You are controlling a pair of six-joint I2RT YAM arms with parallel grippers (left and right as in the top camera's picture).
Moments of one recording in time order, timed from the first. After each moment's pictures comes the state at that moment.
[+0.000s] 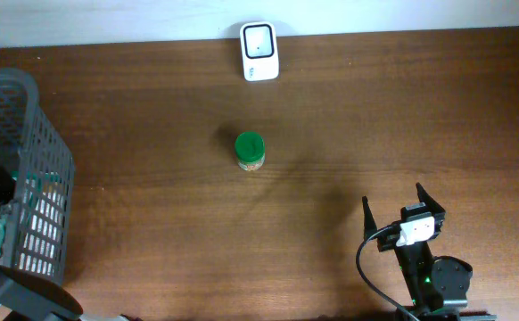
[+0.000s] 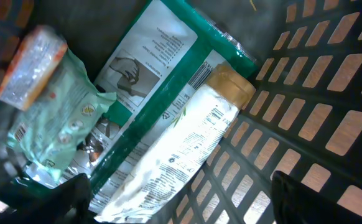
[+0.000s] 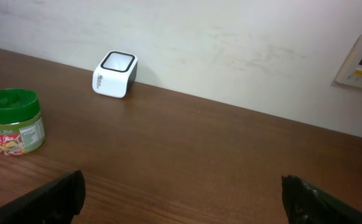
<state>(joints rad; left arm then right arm) 0.83 1.71 1.62 -1.22 0.14 0.26 -0.04 0.01 0.01 -0.06 -0.20 -0.18</state>
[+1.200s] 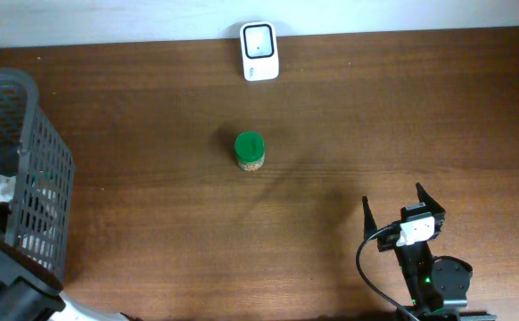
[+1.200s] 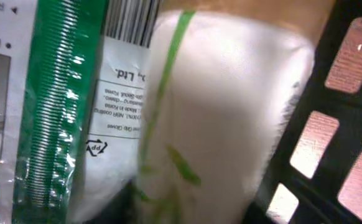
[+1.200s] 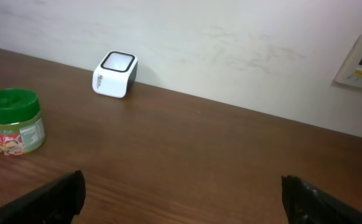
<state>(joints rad) 0.82 1.89 1.31 -0.92 0.16 0.55 -0.04 0.01 0.01 -0.06 -0.20 -0.18</state>
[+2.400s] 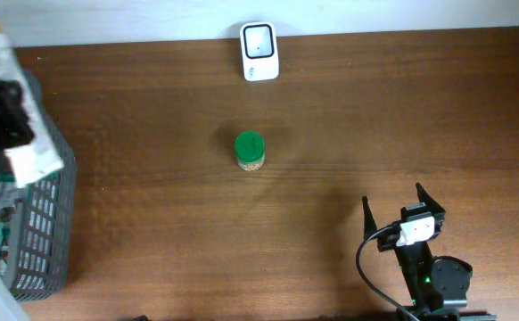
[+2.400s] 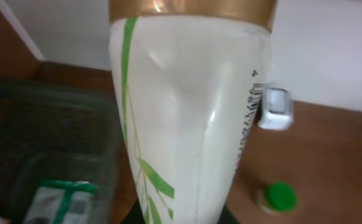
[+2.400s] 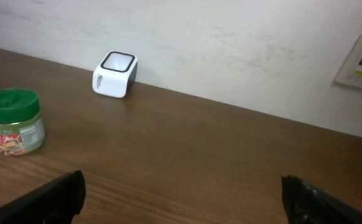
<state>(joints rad) 0.38 1.44 2.22 -1.37 0.30 0.04 -0.04 0.01 0.01 -0.06 -0.20 -0.18</state>
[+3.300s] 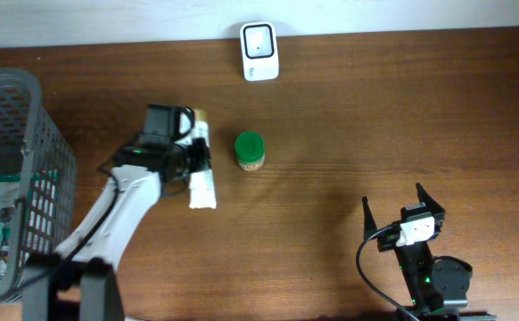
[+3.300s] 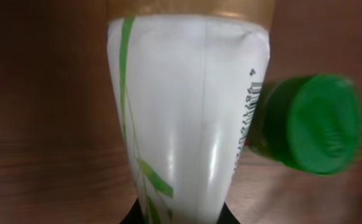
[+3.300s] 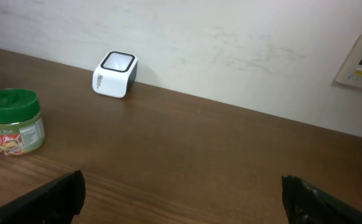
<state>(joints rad) -0.20 1.63 1.06 -0.48 0.17 -0.33 -0.04 0.01 0.01 -0.06 -0.20 -0.18</state>
